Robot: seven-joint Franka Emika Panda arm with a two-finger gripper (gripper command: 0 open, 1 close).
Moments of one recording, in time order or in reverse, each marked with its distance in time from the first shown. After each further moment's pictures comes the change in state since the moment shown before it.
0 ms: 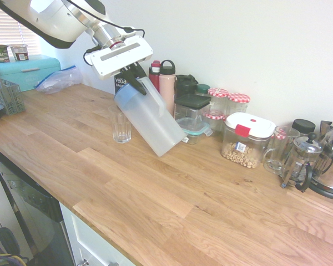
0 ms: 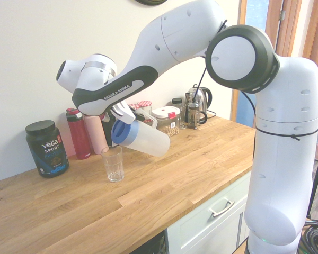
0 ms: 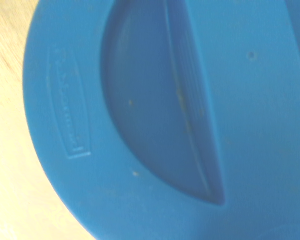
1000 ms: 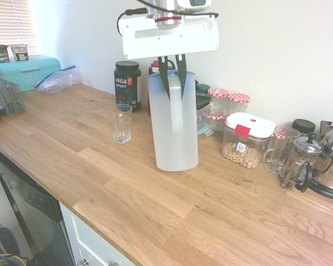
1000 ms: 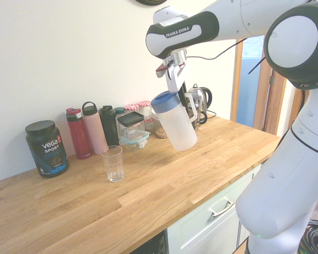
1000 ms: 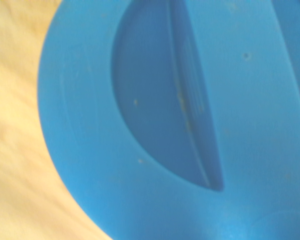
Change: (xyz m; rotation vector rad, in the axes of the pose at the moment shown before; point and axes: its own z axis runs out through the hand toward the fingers) arm -0.165 0.163 0.140 0.669 -0.024 0.695
